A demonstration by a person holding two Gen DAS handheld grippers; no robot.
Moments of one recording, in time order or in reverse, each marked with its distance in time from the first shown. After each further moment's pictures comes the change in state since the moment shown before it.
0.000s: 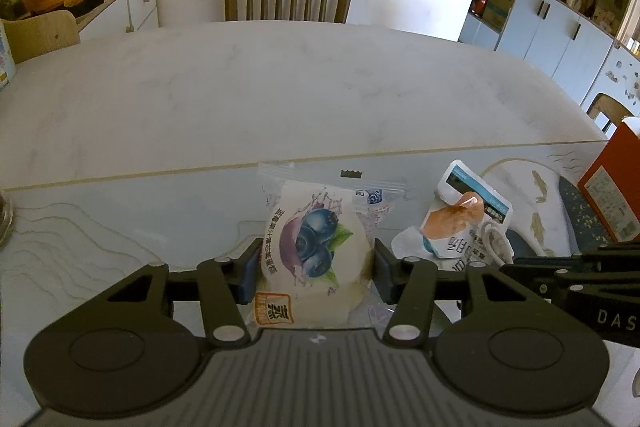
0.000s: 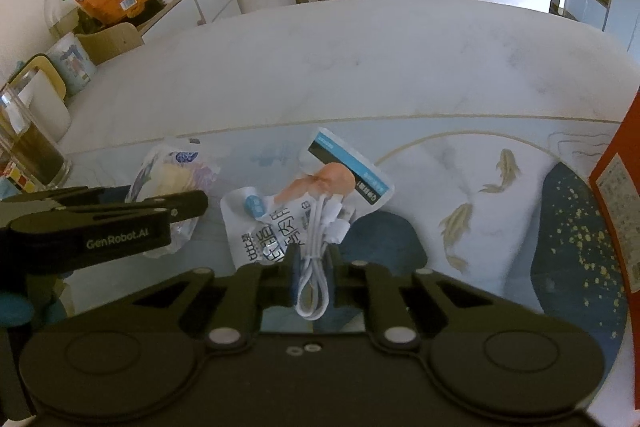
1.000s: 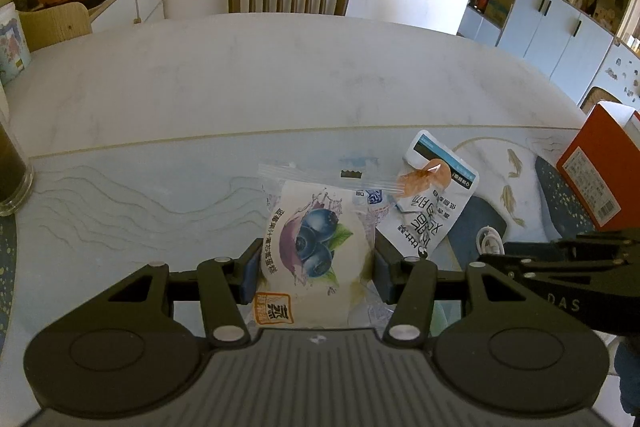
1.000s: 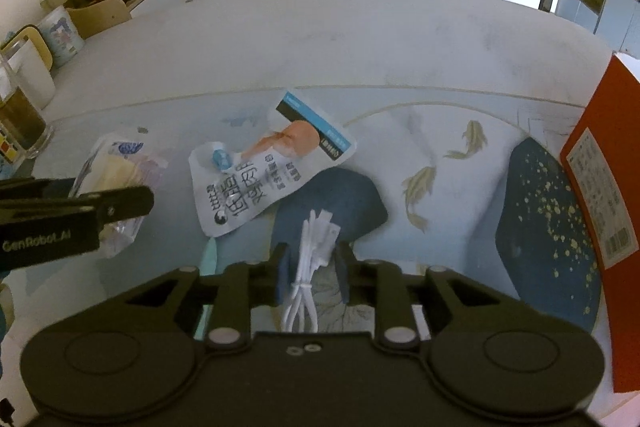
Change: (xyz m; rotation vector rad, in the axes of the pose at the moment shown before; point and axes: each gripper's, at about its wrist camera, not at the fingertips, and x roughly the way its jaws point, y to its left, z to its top) left arm -0.033 -0.016 -0.022 -0.011 0.021 0.008; right arm -0.002 -0.013 -0.023 -0.047 0.029 -0.068
